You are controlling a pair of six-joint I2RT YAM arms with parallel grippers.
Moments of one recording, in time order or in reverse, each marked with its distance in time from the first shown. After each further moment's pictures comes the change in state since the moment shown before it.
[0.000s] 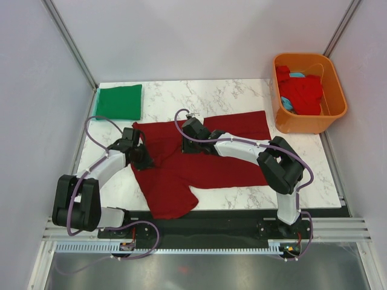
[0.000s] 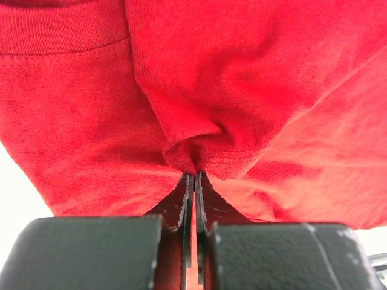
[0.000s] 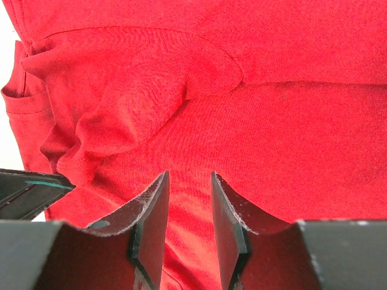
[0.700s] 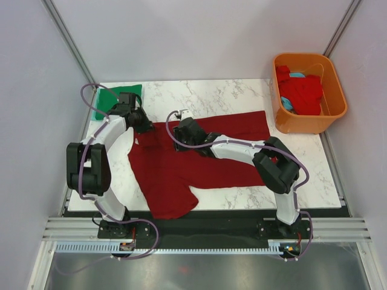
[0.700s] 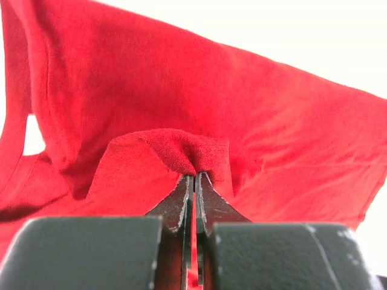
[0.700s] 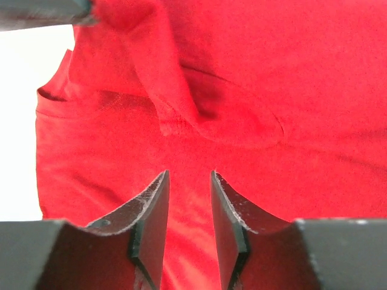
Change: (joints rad) left arm 0.076 0.331 0.529 -0.025 0.039 0.000; right arm 0.027 0.023 0.008 0.180 0.001 -0.190
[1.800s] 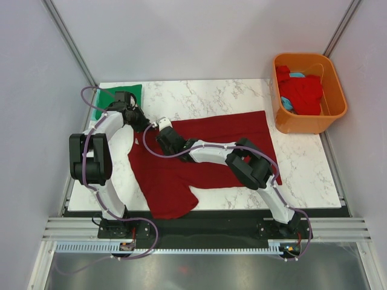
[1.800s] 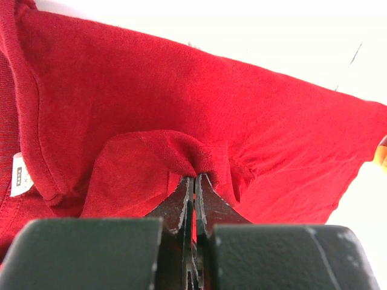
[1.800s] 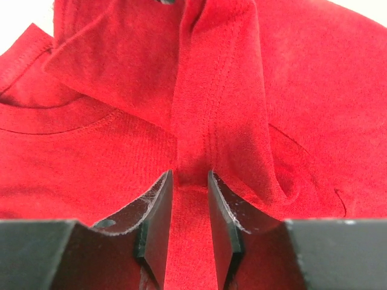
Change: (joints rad) left arm 0.083 0.158 0.089 -0.003 0.166 0.000; right arm 0.100 0.298 0.259 0.020 0.148 -0.260
